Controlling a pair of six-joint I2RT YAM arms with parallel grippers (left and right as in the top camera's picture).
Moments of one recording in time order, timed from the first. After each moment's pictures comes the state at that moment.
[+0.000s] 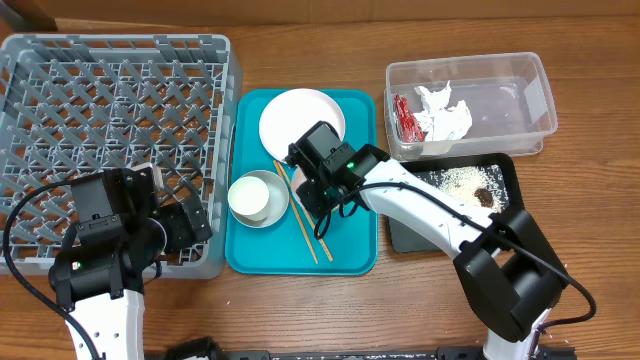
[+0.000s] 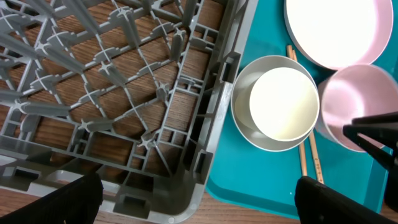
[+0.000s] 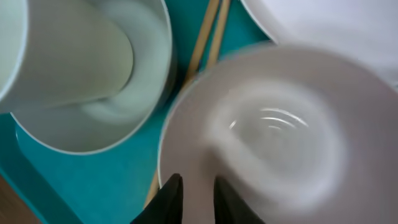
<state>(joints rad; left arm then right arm) 0.26 0.99 1.00 -1.09 0.16 -0.10 0.75 1.94 1.40 -0.67 -0.18 0.10</state>
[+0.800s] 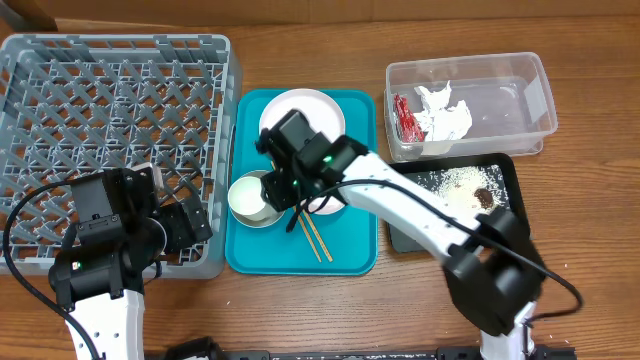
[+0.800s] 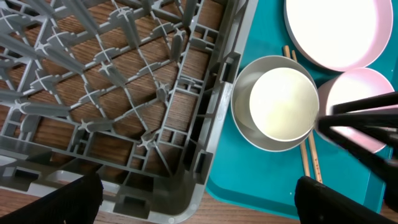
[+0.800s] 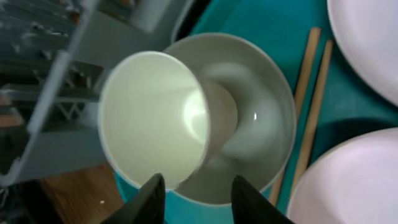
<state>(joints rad) 0.26 0.99 1.00 -1.09 0.16 -0.10 0.81 2.02 1.59 -0.67 -0.32 0.32</state>
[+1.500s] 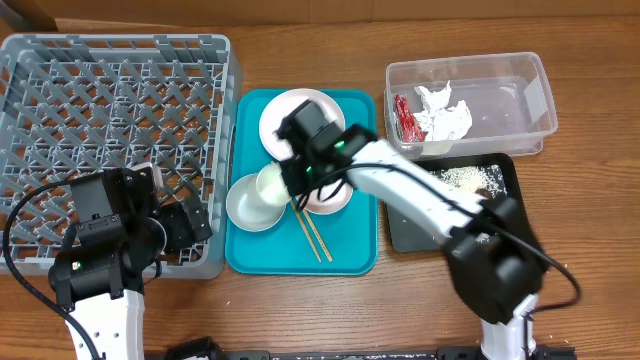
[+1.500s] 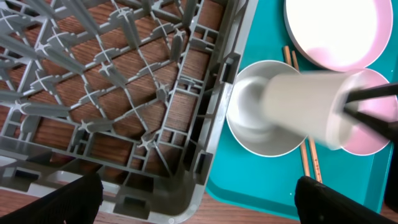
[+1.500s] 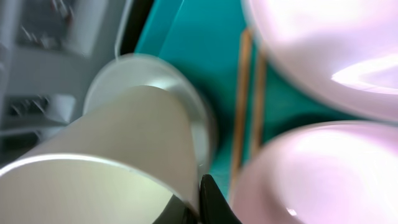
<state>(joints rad) 0.26 0.99 1.00 -1.09 0.17 -0.10 0.72 2.02 1.59 -0.68 -0.33 0.36</state>
